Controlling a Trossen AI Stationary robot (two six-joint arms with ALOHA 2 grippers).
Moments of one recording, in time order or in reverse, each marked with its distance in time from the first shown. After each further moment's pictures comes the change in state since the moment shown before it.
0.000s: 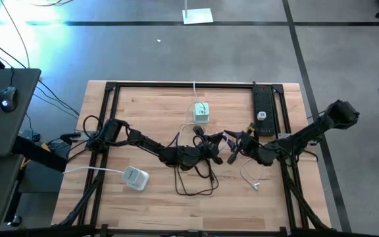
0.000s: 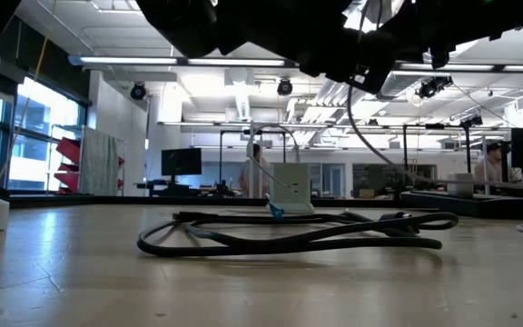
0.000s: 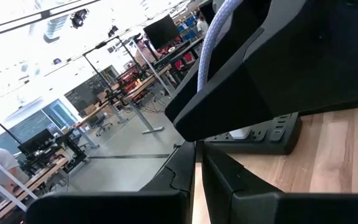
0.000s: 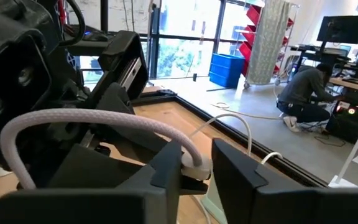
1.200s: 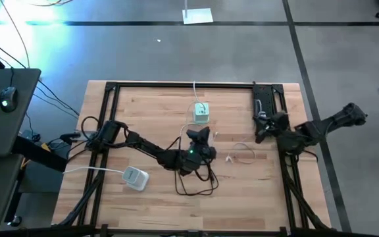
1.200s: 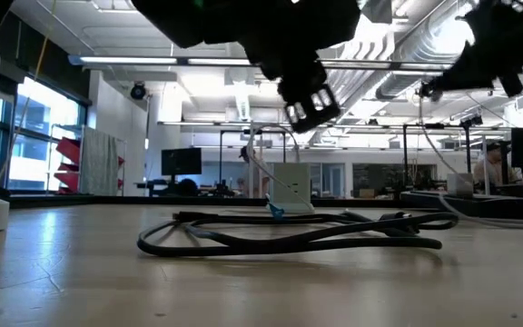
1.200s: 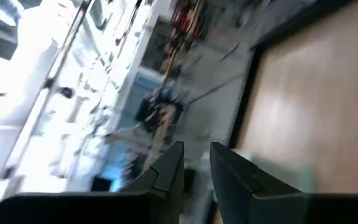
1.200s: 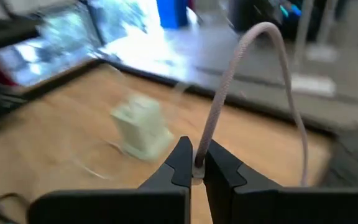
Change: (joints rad) left arm -0.063 -0.030 -0.023 -0.209 -0.472 0.431; right arm -0.137 -0.687 -0.001 -1.375 -0.018 0.899
